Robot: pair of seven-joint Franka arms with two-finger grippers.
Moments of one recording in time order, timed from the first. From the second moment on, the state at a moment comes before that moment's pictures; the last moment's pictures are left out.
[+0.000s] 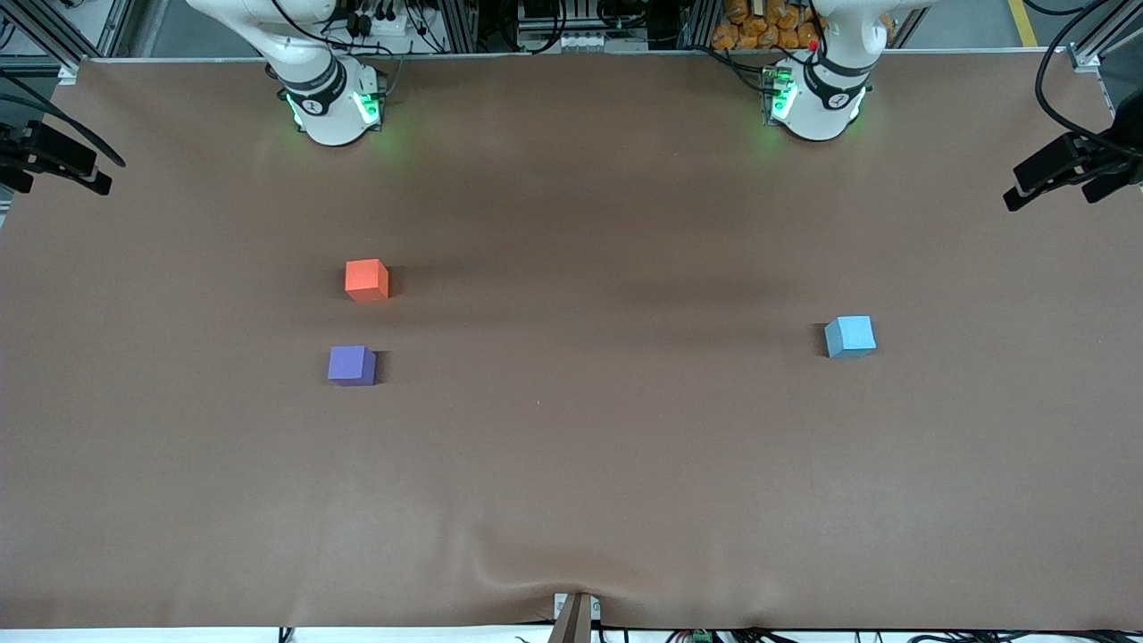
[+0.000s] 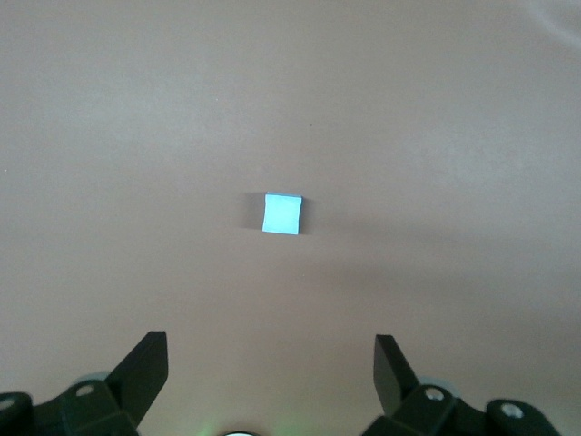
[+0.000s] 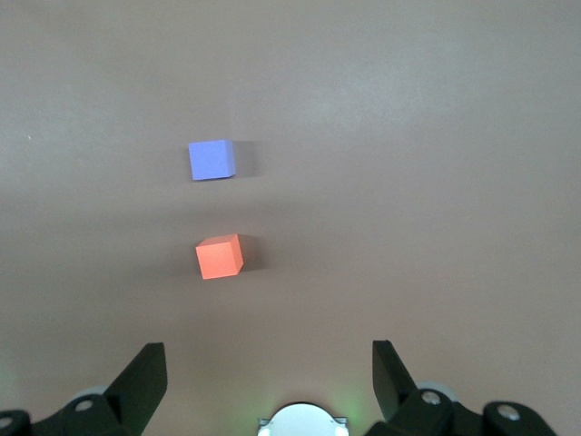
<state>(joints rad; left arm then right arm) 0.16 -0.08 -0.14 -1.56 -0.07 1.50 -0.13 -0.11 -0.05 0.03 -1.50 0.04 1.36 -0.02</state>
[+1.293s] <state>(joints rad) 0.15 -0.07 -0.21 -1.68 -0.01 1.55 -0.07 -0.08 -0.05 0.02 -1.50 0.01 1.34 -0.05</state>
